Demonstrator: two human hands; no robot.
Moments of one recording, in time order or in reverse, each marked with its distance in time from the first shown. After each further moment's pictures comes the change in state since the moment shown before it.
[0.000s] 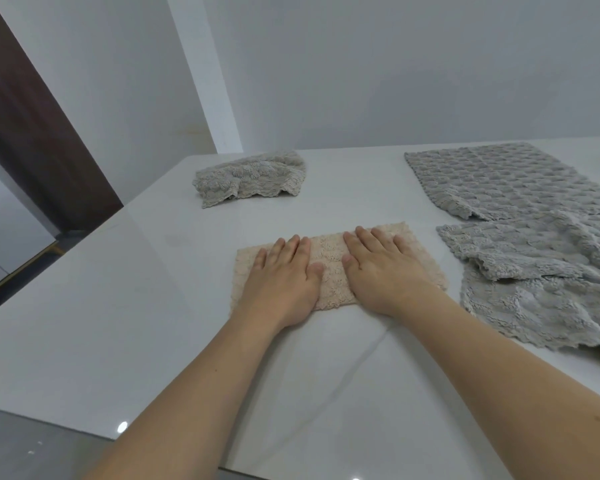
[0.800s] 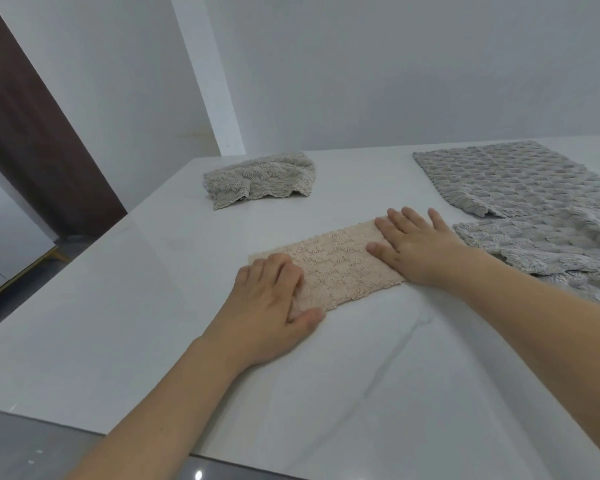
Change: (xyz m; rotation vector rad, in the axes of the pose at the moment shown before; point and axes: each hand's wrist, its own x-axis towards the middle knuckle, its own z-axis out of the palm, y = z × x) left_hand -0.050 -0.062 -0.009 0.053 0.240 0.351; right_hand 0.027 0.036 -0.018 -0.217 -0.075 -0.007
